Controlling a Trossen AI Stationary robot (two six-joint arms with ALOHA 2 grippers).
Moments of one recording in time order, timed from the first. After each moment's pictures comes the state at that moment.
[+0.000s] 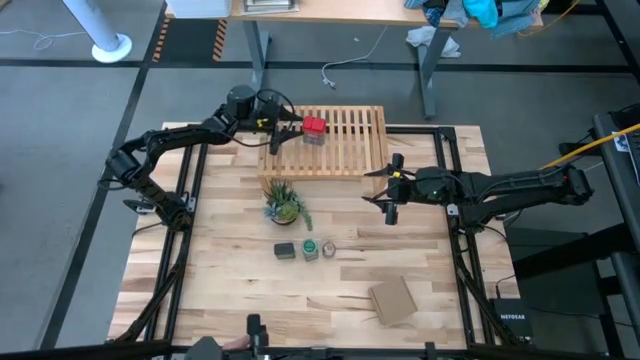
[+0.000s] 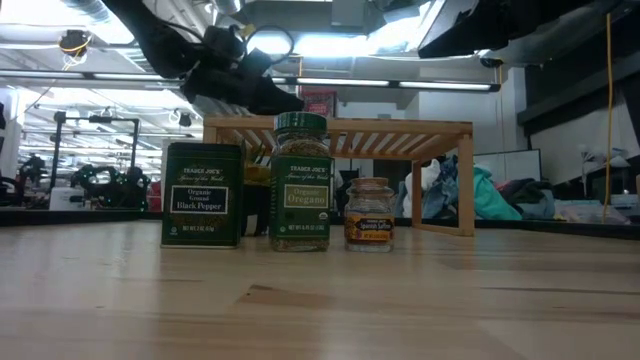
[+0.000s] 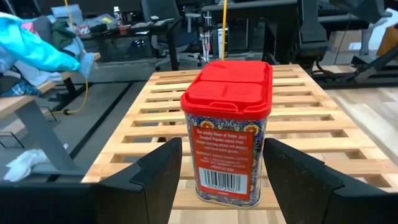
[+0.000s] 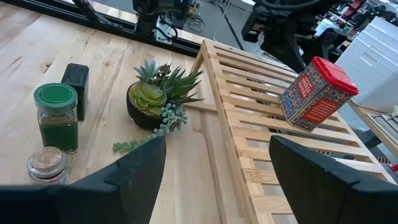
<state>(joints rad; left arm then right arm) 0.81 1.55 0.94 0.35 0.68 0.30 0.03 0.94 0.68 -0.08 0.26 -0.29</state>
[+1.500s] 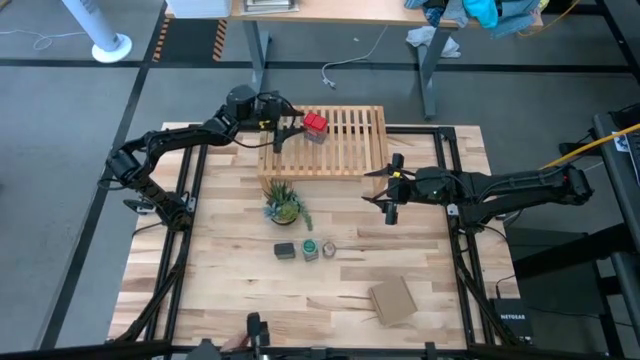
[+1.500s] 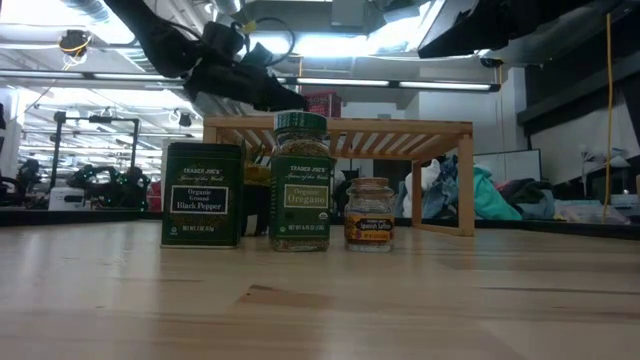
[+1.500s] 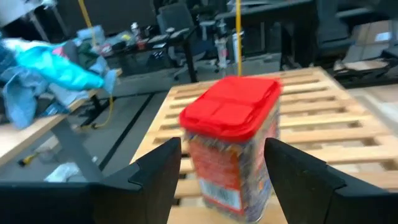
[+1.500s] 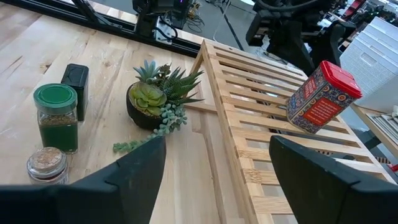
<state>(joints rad) 0.78 1.55 0.94 0.43 0.61 0.34 0.03 0.94 0.68 -0.08 0.26 -0.29</state>
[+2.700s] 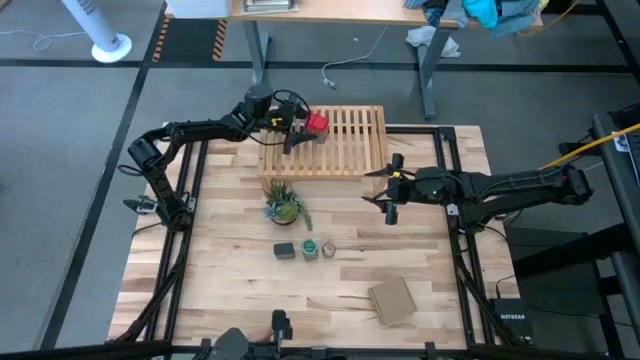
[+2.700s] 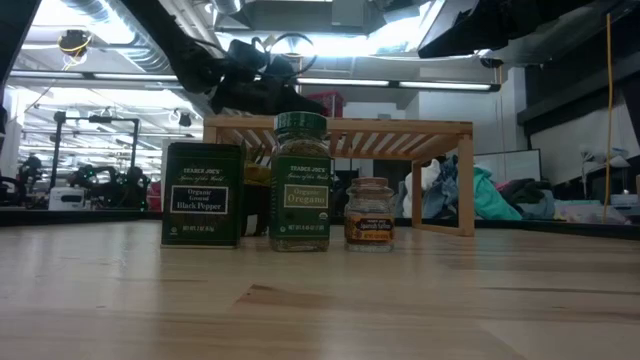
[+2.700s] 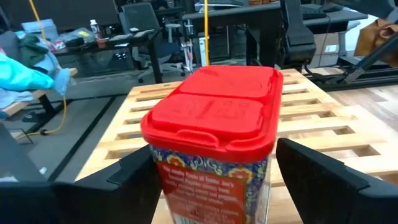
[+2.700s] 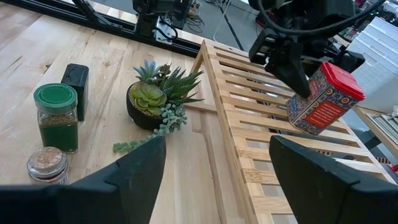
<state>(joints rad) 0.75 1.74 1.07 0.45 0.73 0.30 0.03 0.94 0.68 -0.08 0.26 -0.29</state>
